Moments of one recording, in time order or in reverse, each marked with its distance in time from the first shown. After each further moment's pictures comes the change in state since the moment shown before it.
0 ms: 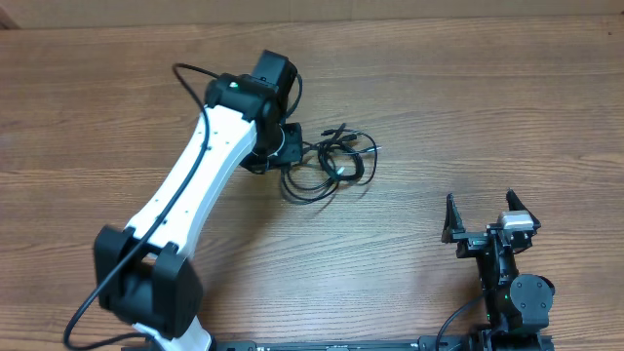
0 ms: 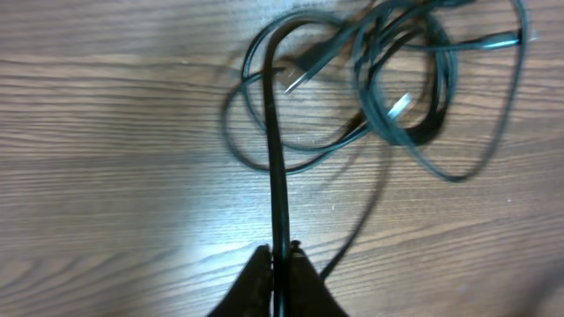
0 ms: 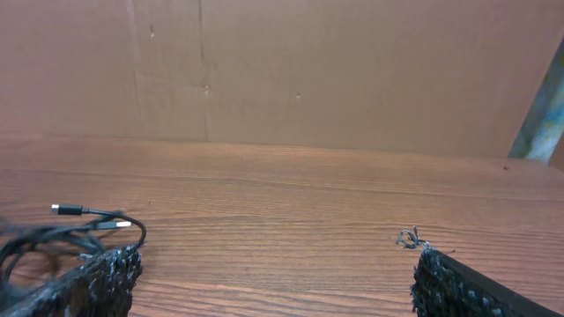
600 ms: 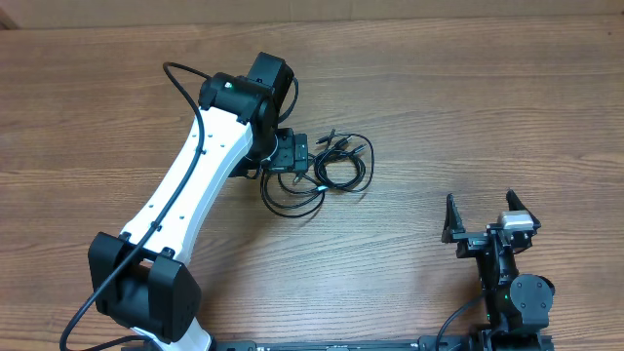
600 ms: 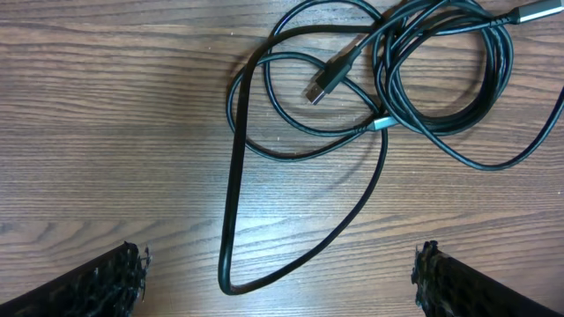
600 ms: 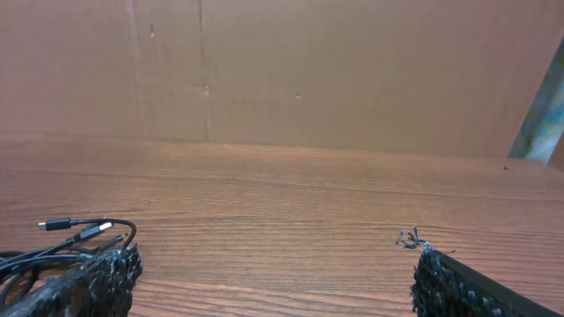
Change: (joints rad) left arm 0.000 -0.009 0.005 -0.078 -0.064 0.001; right arm 0.000 0.000 0.000 0.000 0.000 0.000
